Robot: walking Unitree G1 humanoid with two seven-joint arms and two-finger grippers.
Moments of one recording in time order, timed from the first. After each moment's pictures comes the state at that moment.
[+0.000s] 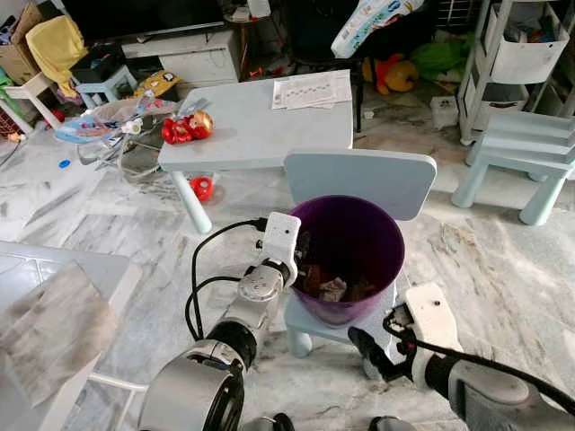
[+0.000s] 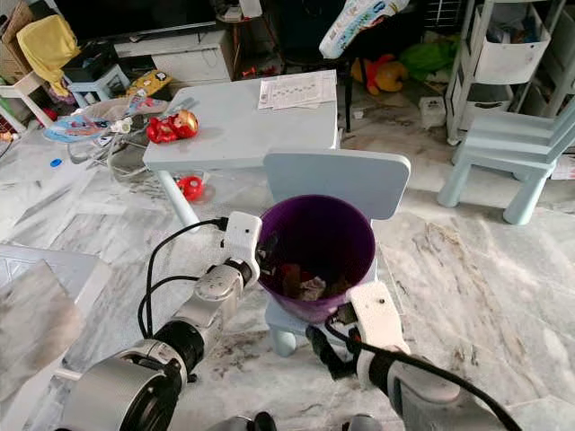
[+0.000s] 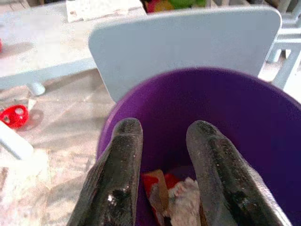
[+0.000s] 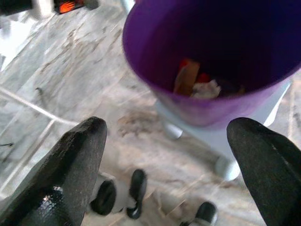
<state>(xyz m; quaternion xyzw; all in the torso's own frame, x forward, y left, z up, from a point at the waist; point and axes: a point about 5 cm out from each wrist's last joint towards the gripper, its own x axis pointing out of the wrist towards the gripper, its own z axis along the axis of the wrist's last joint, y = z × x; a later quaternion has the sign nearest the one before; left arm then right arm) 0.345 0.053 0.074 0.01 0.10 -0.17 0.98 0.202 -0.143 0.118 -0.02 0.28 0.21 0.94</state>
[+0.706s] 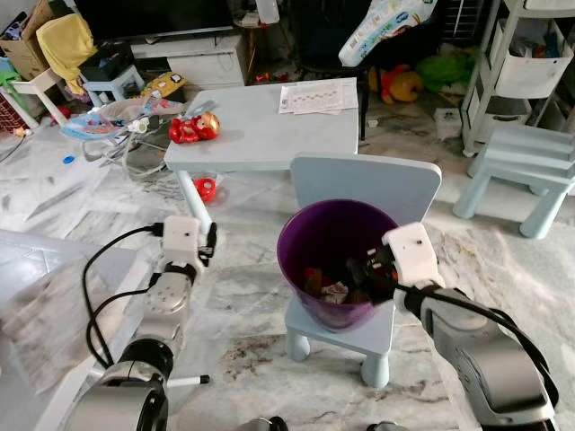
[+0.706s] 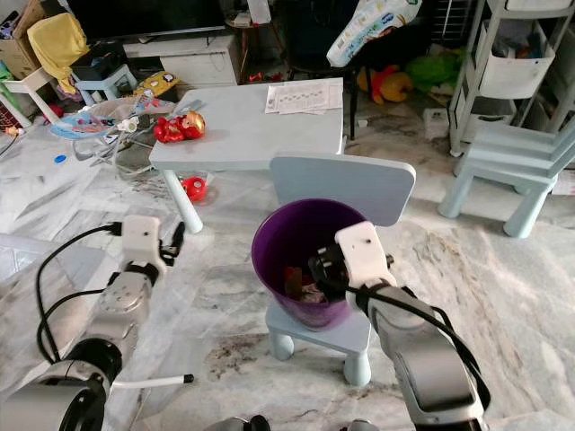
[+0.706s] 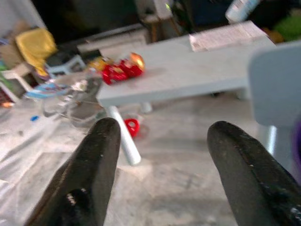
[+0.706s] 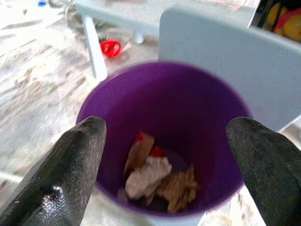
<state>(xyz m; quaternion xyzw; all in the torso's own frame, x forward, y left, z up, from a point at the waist) 0.333 0.195 0.070 0.08 0.02 0.01 1.00 0.278 -0.136 0.130 -0.09 0.15 0.16 0.97</state>
